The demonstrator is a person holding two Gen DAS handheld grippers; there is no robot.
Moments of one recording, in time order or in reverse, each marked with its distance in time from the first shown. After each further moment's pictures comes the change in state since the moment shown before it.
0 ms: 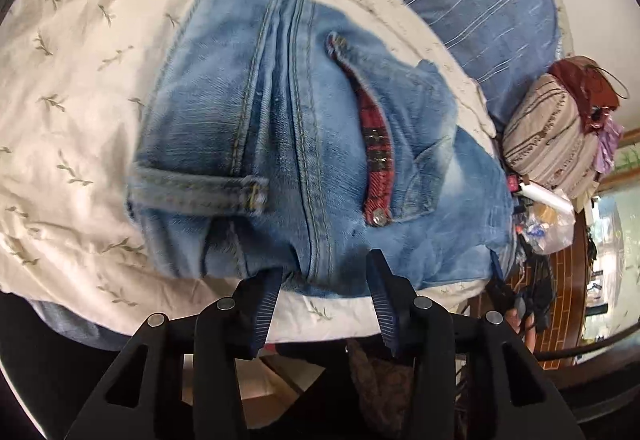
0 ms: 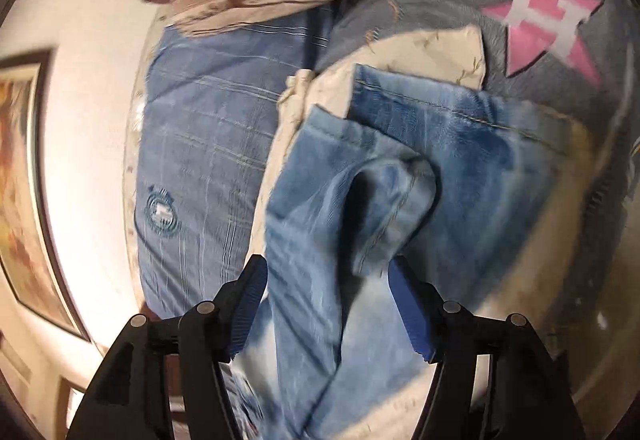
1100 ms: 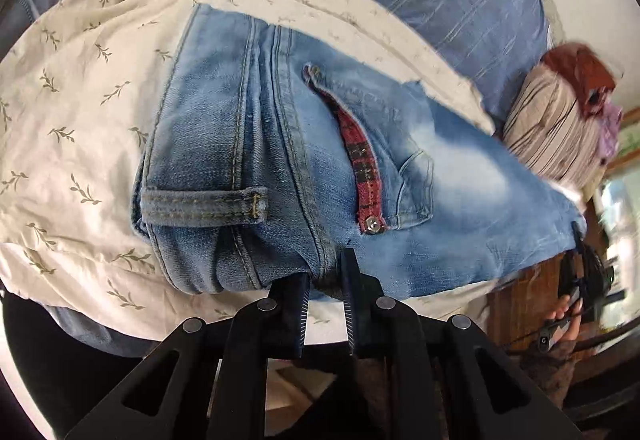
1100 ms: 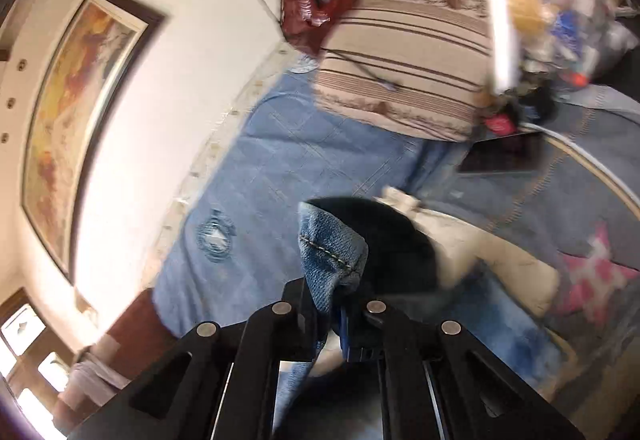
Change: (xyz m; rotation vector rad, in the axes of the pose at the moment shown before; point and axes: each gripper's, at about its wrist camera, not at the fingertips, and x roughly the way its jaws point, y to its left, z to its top) left arm -0.009 -0.024 -0.024 0.106 -0.051 0.070; right arm -0.079 0.108 0.051 -0.405 -0.233 0.075
